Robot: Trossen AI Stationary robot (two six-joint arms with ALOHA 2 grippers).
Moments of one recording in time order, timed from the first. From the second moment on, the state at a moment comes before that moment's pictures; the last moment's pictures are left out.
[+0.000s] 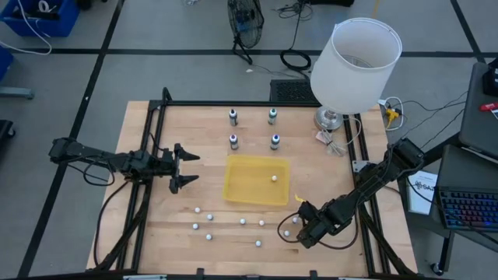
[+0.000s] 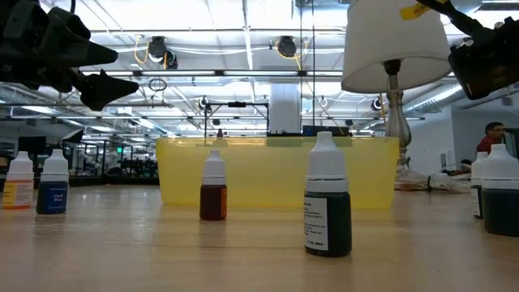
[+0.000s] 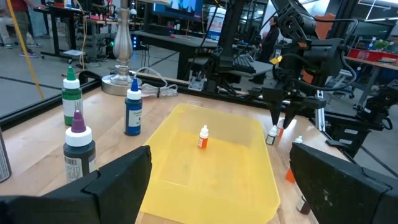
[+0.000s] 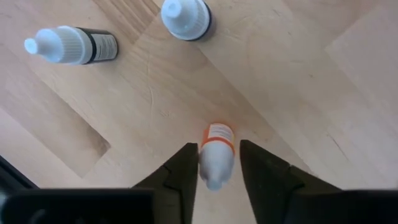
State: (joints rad) left arm -0.17 0.33 0.01 0.29 -0.21 -0.19; right arm 0.68 1.65 0.96 -0.68 -0.03 1.49
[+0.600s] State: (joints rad) left arm -0.17 0.33 0.01 0.29 -0.21 -0.19; right arm 0.68 1.59 0.97 -0.70 0.08 1.34
